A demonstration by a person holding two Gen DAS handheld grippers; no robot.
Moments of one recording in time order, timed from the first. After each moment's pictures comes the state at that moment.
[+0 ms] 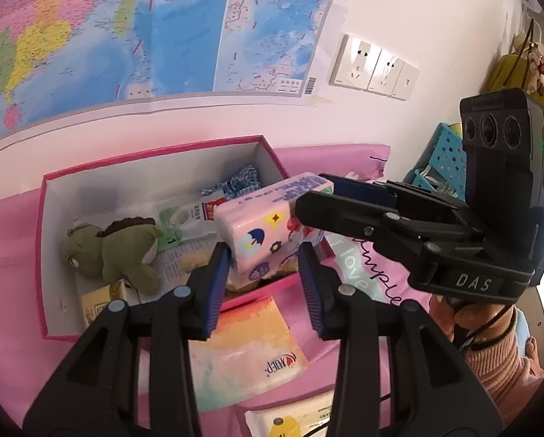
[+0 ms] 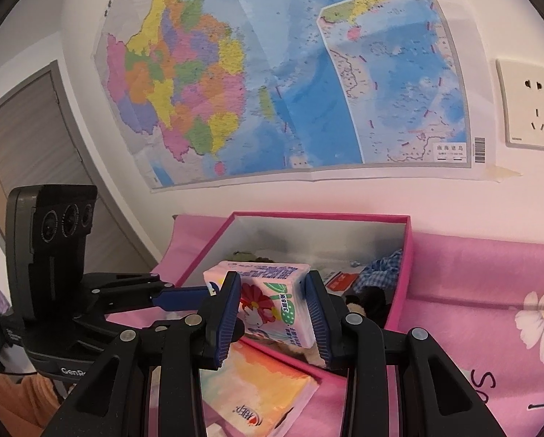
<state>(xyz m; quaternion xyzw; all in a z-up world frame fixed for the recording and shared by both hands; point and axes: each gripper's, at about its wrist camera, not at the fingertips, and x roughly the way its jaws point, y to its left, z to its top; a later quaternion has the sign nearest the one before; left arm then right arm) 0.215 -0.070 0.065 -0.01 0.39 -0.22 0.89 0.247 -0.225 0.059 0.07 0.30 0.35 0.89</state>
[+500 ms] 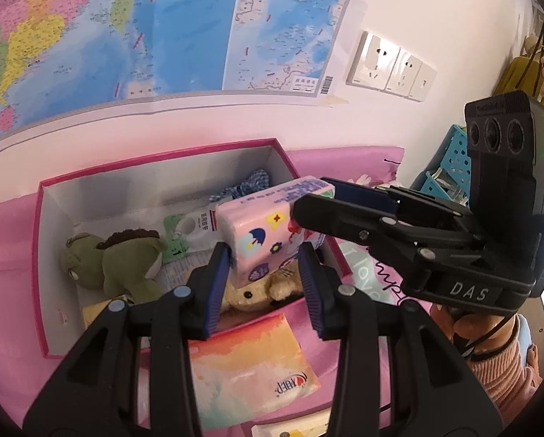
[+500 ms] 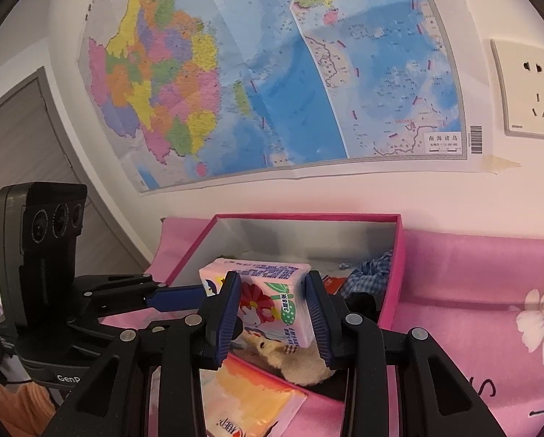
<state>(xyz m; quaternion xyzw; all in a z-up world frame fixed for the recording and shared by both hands) 0.240 -0.074 0.061 -0.01 0.41 -0.20 0.89 0.273 -0.225 0.051 0.08 0.31 0.33 0.89</state>
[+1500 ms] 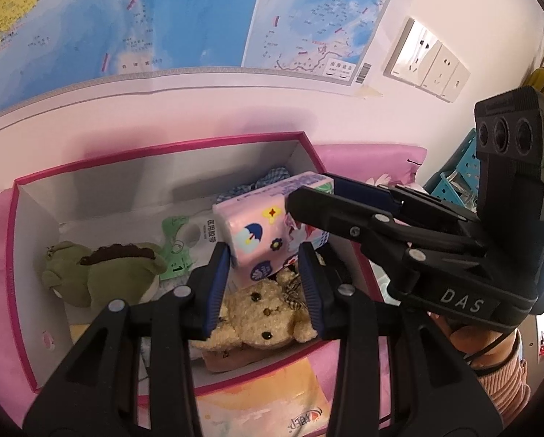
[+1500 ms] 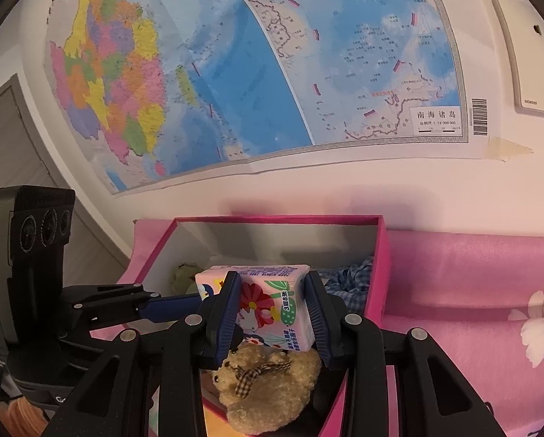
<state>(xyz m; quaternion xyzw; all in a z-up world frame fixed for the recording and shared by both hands) 0.288 -0.078 0.039 -0.03 0.45 -0.19 0.87 0.321 -0.222 0.032 0.09 0.35 0.30 0.89</state>
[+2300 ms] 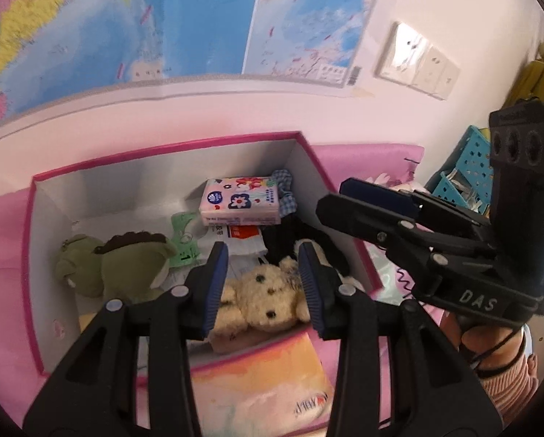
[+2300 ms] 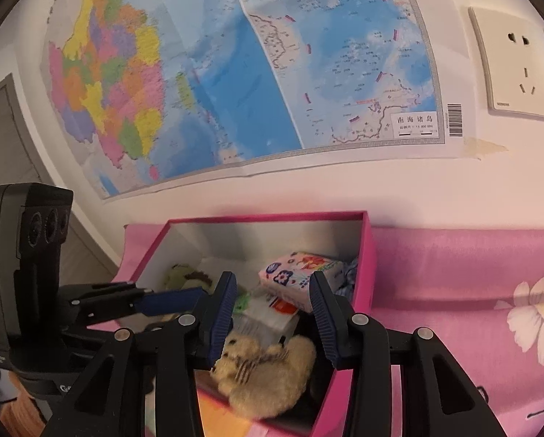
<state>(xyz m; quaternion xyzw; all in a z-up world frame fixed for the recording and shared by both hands) 0.258 -0.069 0.046 -0.02 0.42 -0.19 0.89 0.299 -0.226 0.035 0.08 0.33 0.27 0.90</state>
